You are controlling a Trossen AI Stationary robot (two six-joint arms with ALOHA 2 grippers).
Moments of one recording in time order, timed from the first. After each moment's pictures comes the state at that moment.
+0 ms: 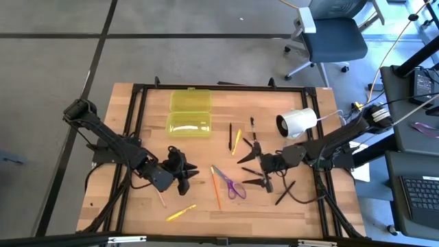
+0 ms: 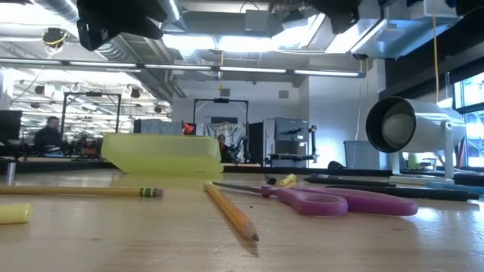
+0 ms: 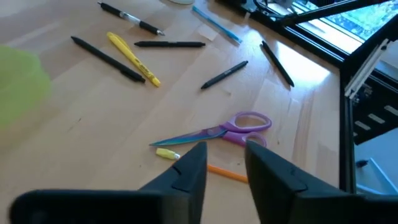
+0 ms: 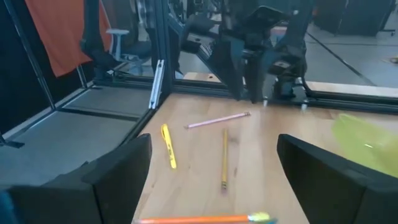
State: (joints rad) left arm -0.60 1.31 0.86 -0.27 -0.66 -0.93; right arm 0.40 1.32 0.64 0.54 0.16 0.05
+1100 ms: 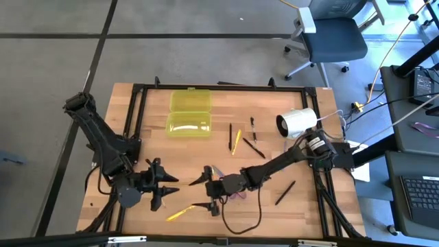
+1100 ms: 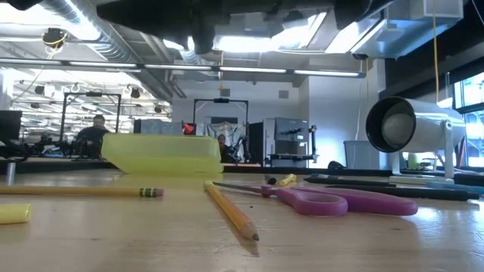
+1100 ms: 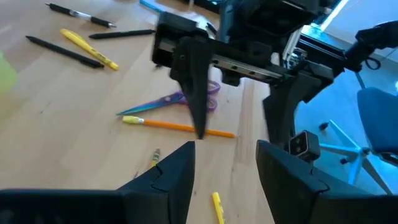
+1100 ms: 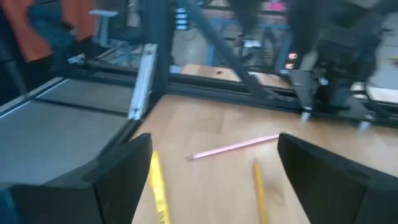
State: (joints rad) left arm -0.92 1.19 0.86 -0.42 -0.79 -0.99; right arm 0.40 2.14 1.35 0.61 0.20 0.01
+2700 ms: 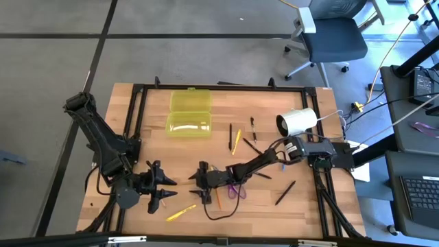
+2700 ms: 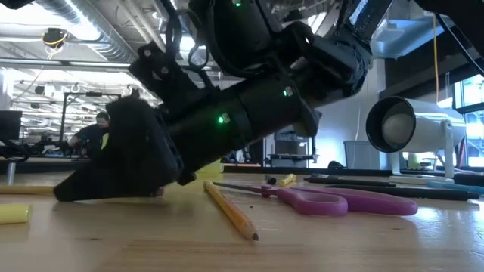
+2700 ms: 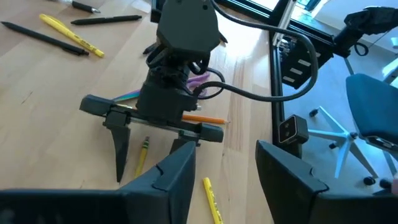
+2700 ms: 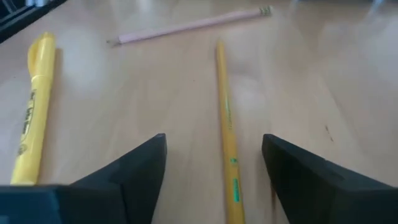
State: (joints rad) left arm -0.94 1.19 0.86 -0.42 -0.74 -0.99; right arm 0.29 2.43 1.45 0.51 0.16 0.08
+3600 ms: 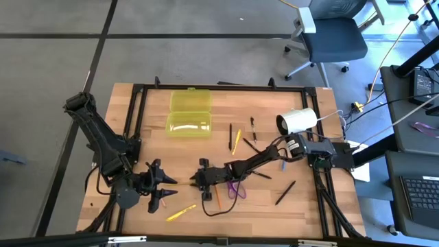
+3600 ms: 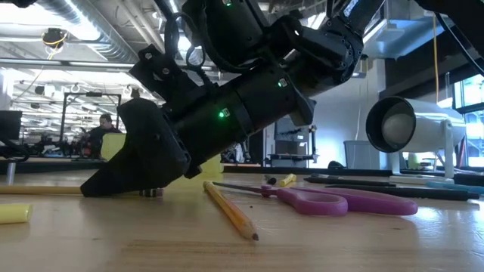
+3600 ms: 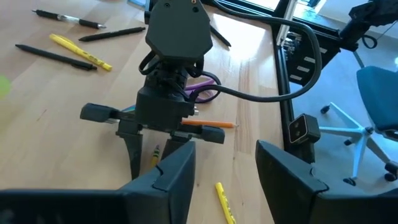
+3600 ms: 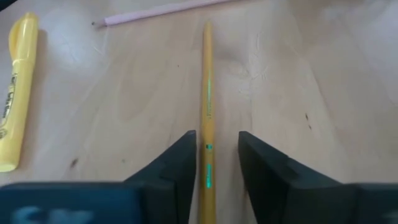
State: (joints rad) left arm -0.94 1.19 0.86 -0.43 -0.77 -0.92; right arm 0.26 2.44 1.45 0.39 0.14 0.05
